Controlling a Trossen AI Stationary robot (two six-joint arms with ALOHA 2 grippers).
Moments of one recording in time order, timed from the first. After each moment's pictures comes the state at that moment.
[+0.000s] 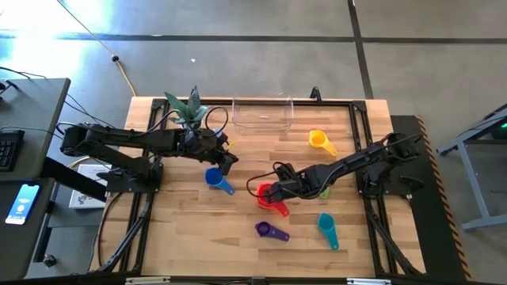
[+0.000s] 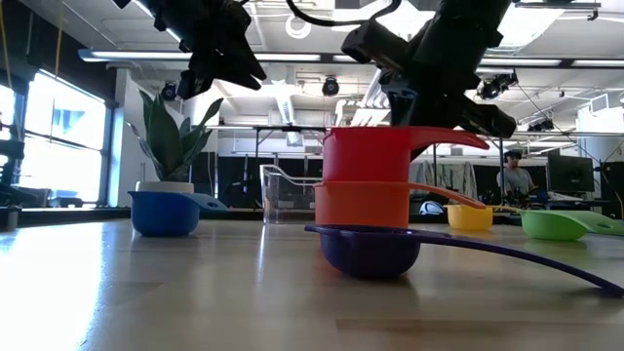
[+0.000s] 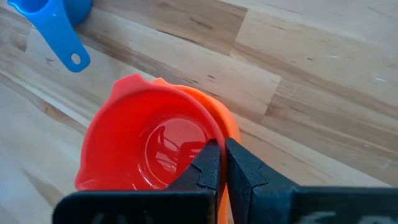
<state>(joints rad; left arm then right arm) 0.04 1.24 0.90 -0.33 -0.06 -0.75 0.28 1.72 1.15 -0.56 0.27 1.42</state>
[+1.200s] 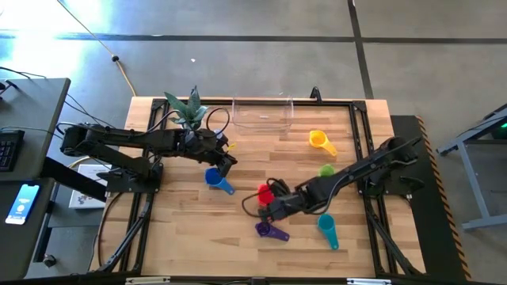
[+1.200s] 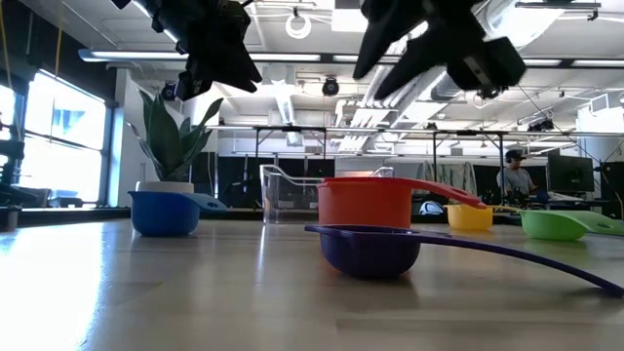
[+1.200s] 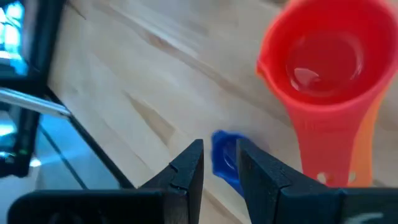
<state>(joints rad) 0.04 1.24 0.90 -0.35 -0.03 -0.70 0.41 1.77 1.31 -0.50 0.16 1.45</state>
